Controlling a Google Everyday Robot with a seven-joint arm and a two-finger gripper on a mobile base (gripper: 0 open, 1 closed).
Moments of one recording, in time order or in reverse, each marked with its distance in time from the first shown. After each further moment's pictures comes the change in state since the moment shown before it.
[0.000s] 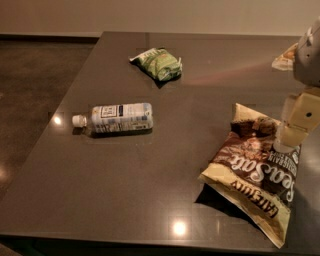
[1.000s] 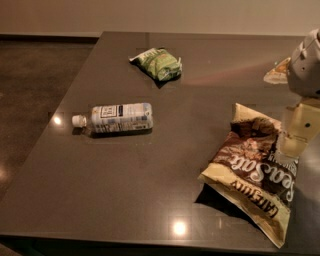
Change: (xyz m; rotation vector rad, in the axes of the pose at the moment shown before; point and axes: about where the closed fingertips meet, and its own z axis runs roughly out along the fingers) arm 0.005 0.014 0.019 -0.095 -0.011 -0.043
